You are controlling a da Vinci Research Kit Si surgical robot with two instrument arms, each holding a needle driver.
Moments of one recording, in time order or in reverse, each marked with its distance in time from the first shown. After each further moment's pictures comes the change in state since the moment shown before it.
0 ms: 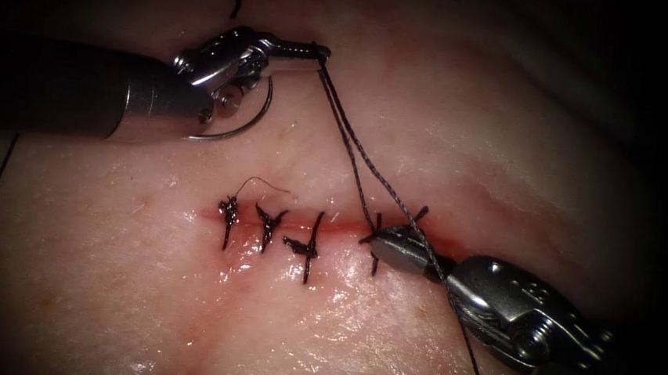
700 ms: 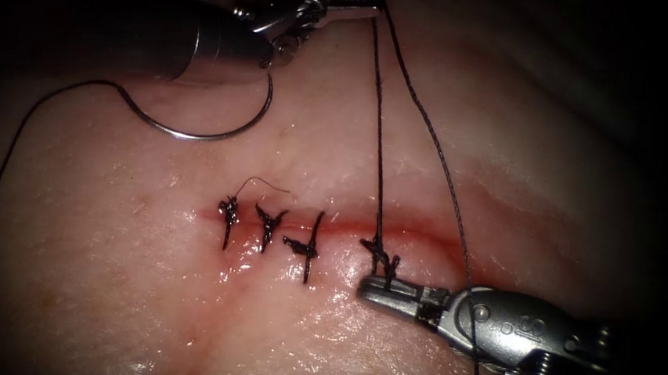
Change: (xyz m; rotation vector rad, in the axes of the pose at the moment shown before) right arm -0.001 -0.002 -0.001 0.196 0.020 -0.368; left arm 0.001 -0.009 0.005 0.152 -0.033 0.068
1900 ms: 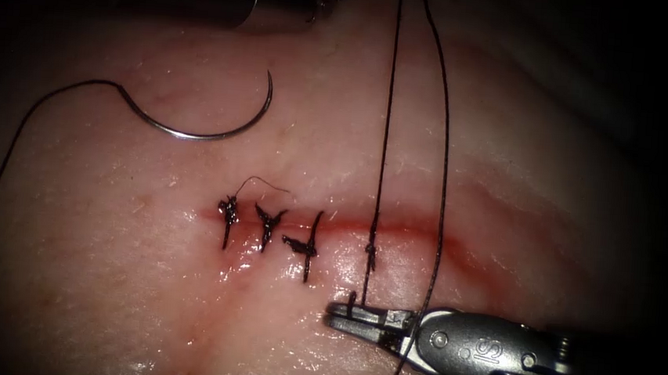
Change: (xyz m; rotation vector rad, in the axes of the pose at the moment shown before) right arm -0.003 -0.005 0.001 0.120 -0.127 -0.120; left arm 0.001 -0.012 0.001 0.161 0.010 0.133
